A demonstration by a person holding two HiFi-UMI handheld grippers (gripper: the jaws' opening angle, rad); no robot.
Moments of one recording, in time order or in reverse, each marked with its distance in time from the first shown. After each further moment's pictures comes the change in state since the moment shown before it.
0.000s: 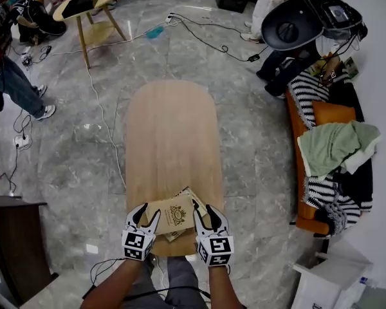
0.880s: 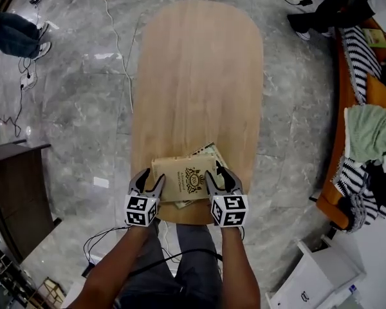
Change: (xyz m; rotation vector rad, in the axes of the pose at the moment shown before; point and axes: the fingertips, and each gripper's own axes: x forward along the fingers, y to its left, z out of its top) left arm 0.054 0.053 -0.176 -0.256 0.242 0.150; right arm 0.118 -0.026 -0.170 0.084 0.325 0.136
